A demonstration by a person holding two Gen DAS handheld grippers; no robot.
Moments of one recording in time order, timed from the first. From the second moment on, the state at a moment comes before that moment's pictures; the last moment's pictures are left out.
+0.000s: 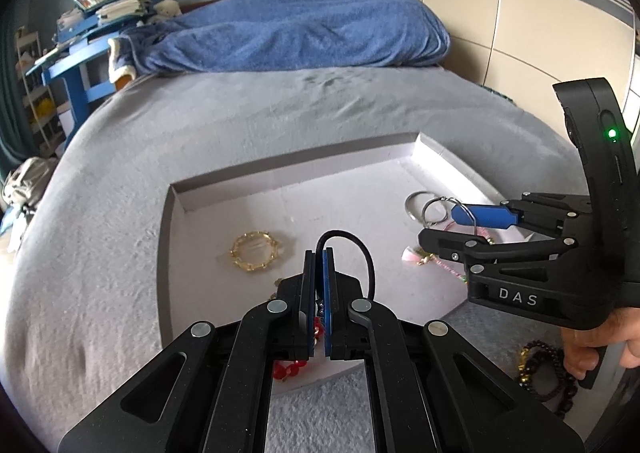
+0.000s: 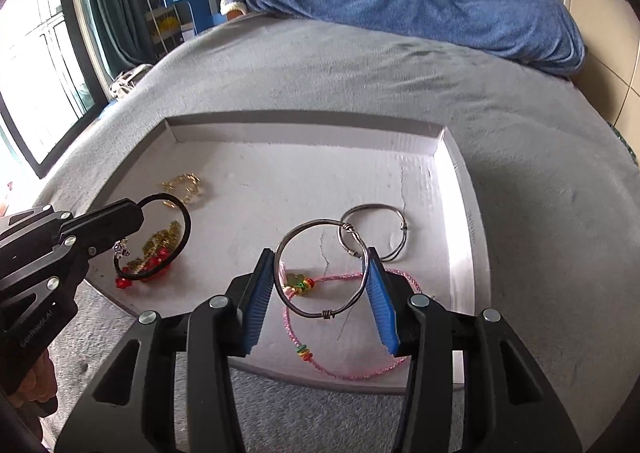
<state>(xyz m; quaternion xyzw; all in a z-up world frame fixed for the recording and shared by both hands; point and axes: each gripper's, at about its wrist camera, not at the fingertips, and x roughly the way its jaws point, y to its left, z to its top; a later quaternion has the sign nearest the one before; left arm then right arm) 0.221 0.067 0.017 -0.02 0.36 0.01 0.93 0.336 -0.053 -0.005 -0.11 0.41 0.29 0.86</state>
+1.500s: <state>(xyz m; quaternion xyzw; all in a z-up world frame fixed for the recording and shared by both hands) 0.124 0.055 0.023 -0.05 0.35 0.00 0.94 0.270 -0.078 0.028 -0.11 0.37 0.30 0.87</state>
